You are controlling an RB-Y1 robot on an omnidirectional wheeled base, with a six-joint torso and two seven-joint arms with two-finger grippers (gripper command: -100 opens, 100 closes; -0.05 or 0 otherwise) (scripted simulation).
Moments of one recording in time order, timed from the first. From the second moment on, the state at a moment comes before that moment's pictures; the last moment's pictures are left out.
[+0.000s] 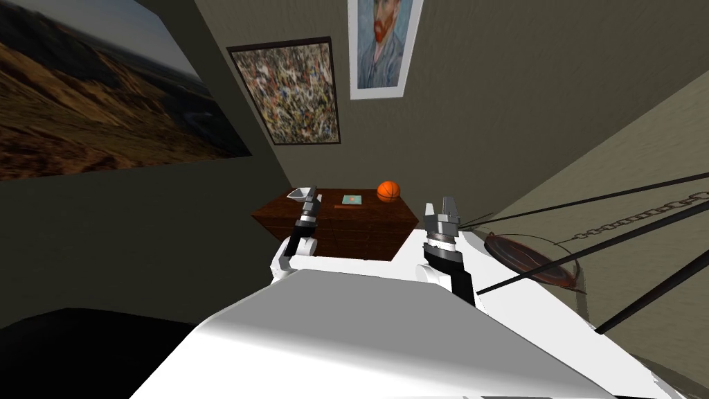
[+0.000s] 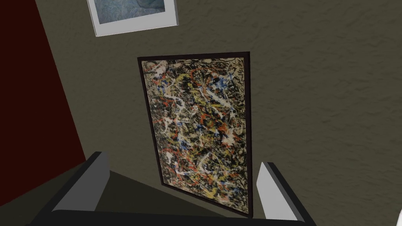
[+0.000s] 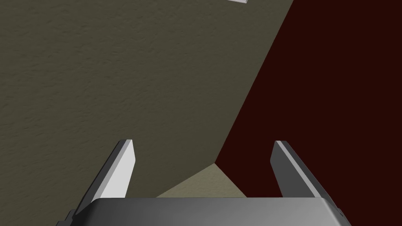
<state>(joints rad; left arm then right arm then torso) 0.22 0.17 0.00 -2.09 0.00 -0.29 -0.04 0.48 -0.04 -0.01 -2.25 -0.10 -0.51 0.15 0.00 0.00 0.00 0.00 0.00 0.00</state>
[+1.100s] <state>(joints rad) -0.13 0.20 0.08 -1.84 -0.09 -0.02 -0.02 0.48 -0.04 -0.01 -2.25 -0.10 -0.51 0.15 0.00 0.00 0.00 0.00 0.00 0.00</state>
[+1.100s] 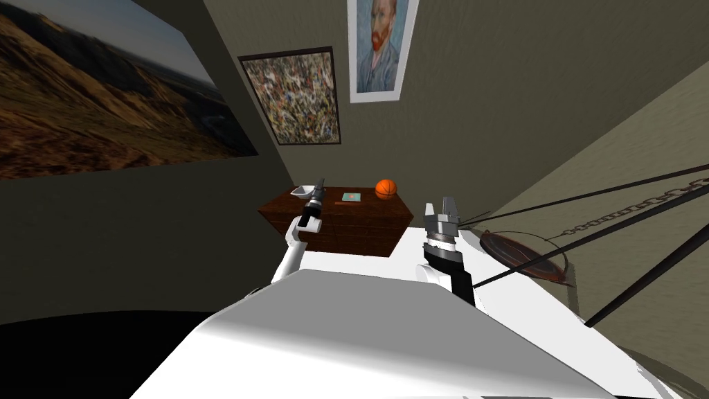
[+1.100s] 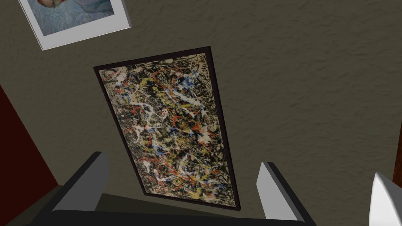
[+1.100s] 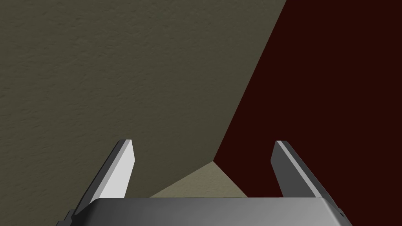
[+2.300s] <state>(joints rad) -0.50 0.18 0.19 -1.50 -0.18 0.29 -0.01 0.48 -0.04 -0.01 -2.25 -0.10 -0.51 0.15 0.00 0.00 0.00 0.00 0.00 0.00</state>
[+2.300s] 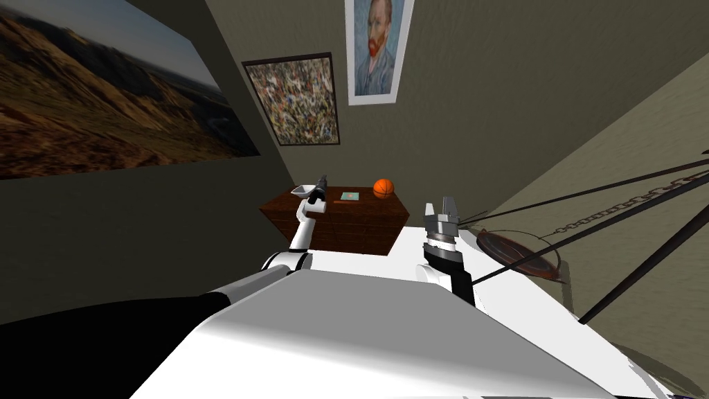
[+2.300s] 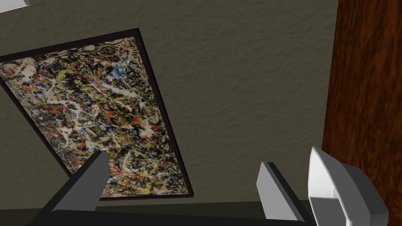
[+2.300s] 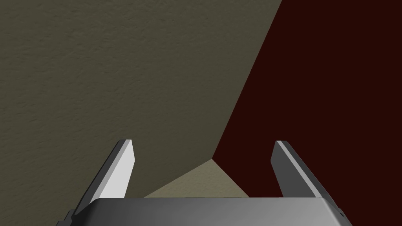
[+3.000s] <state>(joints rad) -0.67 0.17 0.26 -1.31 -0.21 0.46 0.00 0.48 -0.04 -0.01 -2.25 -0.10 -0.51 0.15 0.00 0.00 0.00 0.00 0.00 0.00</state>
